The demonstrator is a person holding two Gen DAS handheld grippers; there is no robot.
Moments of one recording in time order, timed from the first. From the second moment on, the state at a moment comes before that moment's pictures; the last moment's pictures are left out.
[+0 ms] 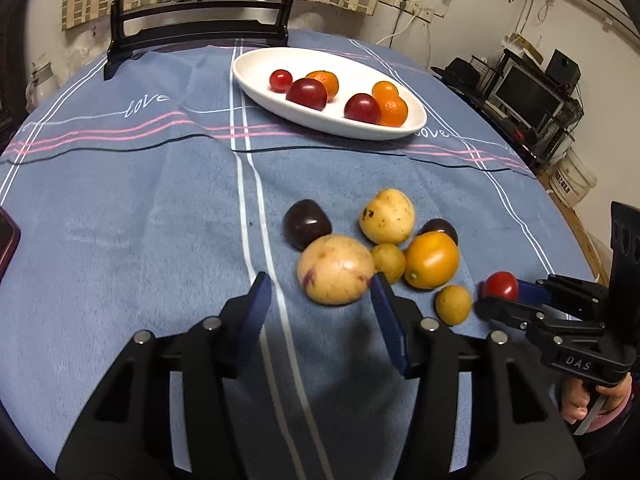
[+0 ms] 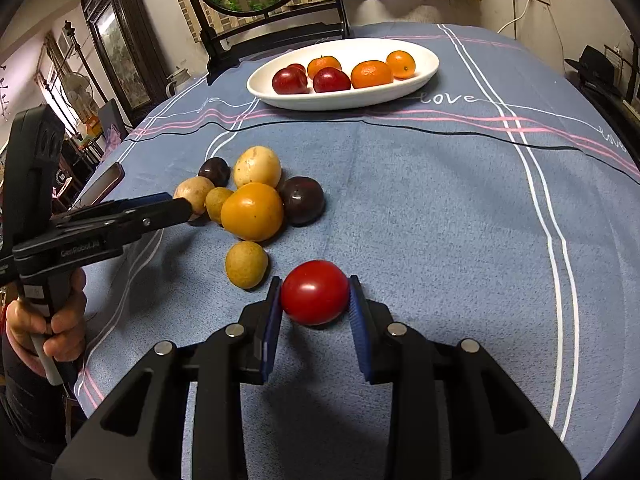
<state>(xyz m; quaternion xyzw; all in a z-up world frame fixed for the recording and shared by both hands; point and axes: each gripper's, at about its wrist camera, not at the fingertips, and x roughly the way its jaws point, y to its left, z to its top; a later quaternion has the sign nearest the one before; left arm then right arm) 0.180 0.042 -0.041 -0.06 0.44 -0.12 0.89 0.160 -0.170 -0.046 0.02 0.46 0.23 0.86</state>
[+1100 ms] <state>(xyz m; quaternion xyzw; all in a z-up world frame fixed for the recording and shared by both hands) 0.259 0.041 0.033 -0.08 0.39 -0.14 0.91 0.257 -0.170 0.030 0.05 0.34 0.22 0.91</state>
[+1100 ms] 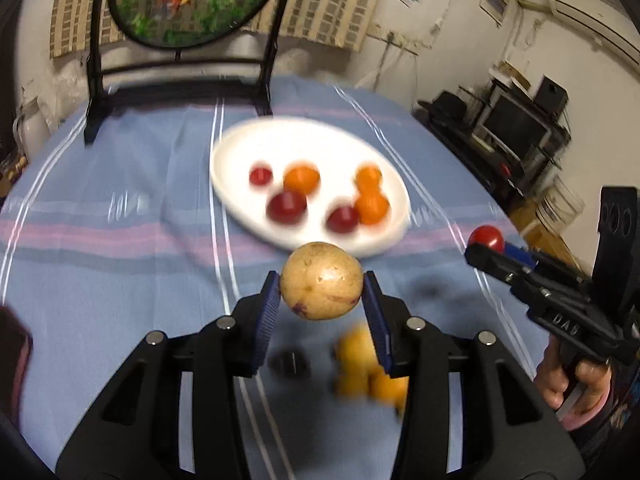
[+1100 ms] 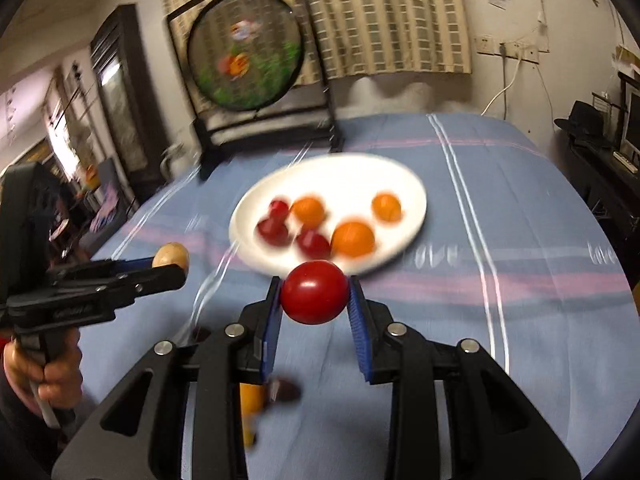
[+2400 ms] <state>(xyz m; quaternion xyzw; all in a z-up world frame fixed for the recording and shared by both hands) 0.203 0.069 -0.025 -0.11 0.42 -0.03 0.90 0.205 -0.163 -0.011 0.03 0.40 0.20 0.89</state>
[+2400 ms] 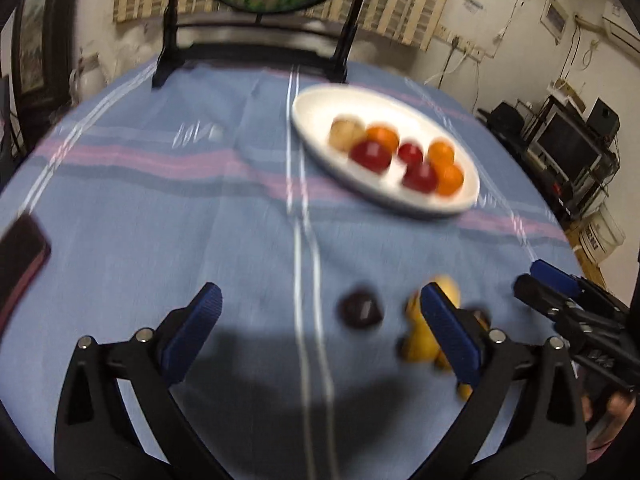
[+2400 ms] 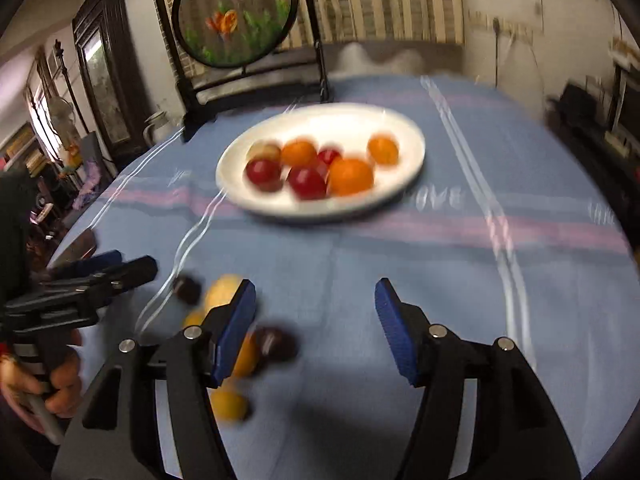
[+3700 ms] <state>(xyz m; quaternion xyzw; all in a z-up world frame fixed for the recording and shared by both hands) 0.180 0.092 -0.041 -0.16 0.40 -0.01 0.90 0.155 -0.104 -0.045 -0.08 0.45 0.22 0.86</state>
